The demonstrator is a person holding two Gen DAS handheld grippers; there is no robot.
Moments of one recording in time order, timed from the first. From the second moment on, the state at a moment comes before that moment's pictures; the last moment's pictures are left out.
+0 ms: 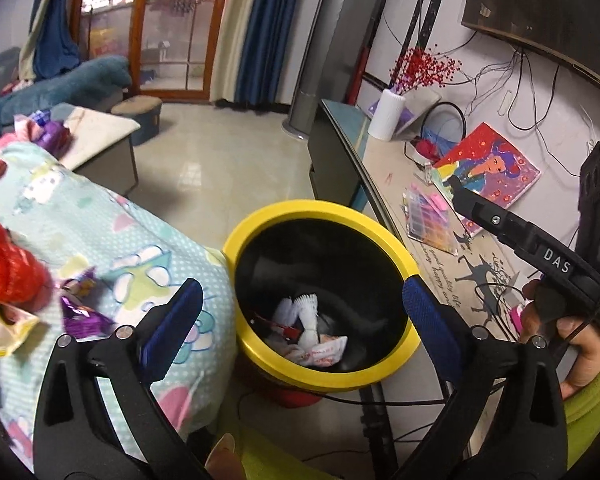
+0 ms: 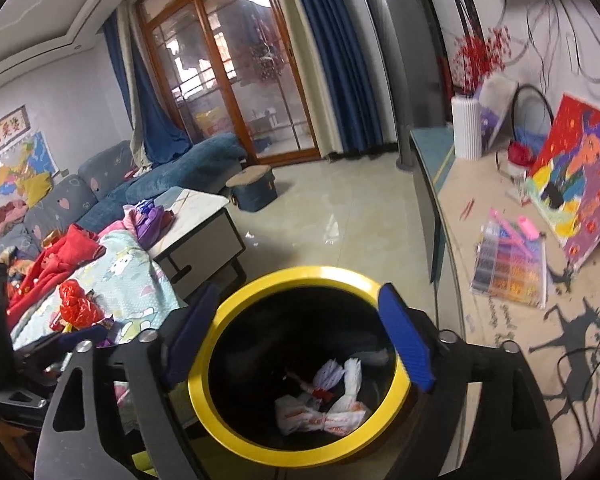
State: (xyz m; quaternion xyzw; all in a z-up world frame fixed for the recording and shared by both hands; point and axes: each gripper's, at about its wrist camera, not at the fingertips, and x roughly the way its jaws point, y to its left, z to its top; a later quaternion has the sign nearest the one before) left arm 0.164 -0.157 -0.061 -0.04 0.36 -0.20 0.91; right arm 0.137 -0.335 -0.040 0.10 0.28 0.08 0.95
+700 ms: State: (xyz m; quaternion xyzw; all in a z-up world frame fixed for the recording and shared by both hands) left arm 0.134 -0.111 -0.022 -0.05 0.30 -0.14 0.94; right arm 0.111 -0.296 0.004 0.06 0.23 0.10 0.97
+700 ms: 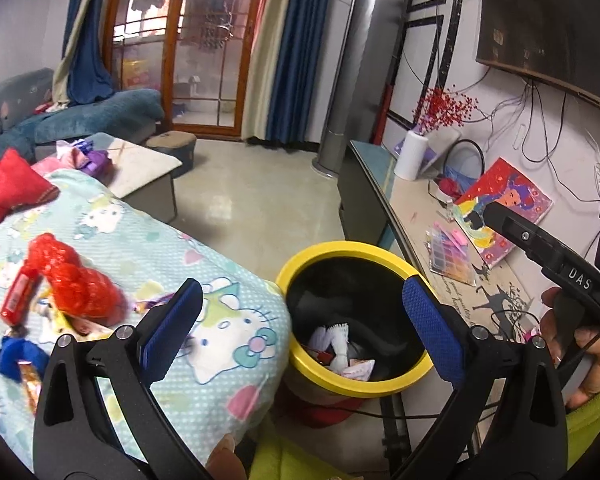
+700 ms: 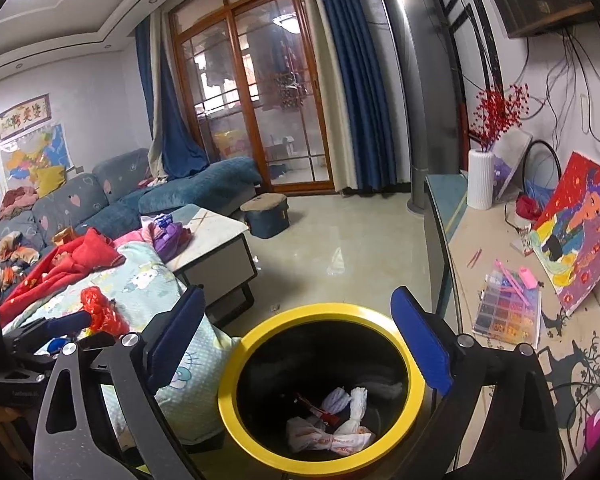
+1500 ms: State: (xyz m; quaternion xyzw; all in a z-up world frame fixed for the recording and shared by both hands) left arm 0.104 -0.046 0.003 -0.07 0.26 -0.08 0.96; right arm 0.094 -0.234 0.018 0.03 0.21 0.15 0.97
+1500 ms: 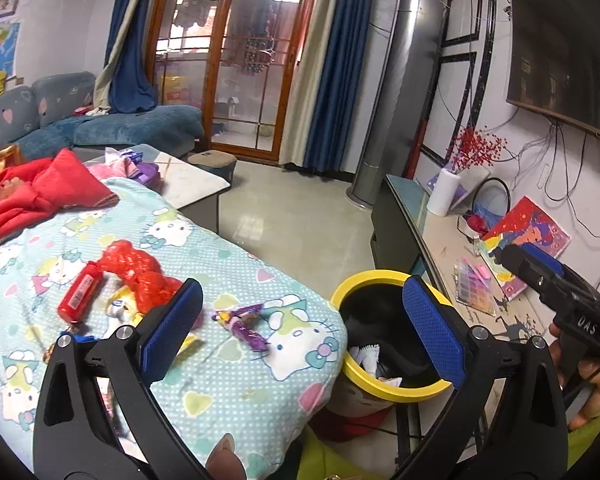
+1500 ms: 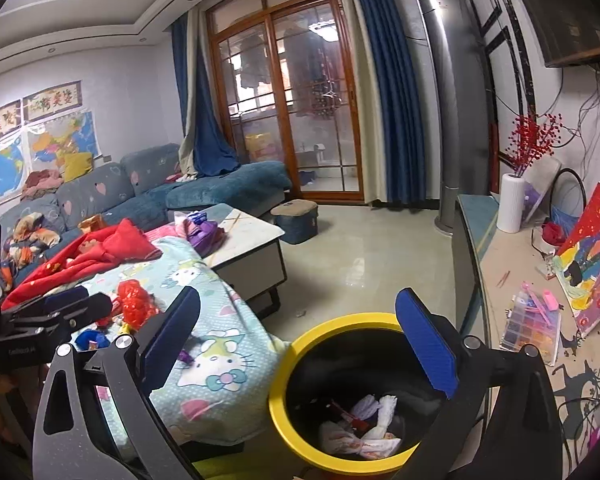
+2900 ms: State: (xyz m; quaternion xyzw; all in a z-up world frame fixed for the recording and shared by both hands) left arm 0.089 0.120 -0.005 -0.18 0.27 0.07 0.94; right arm 0.079 -0.086 -0.022 -0.03 0.28 0.28 0.92
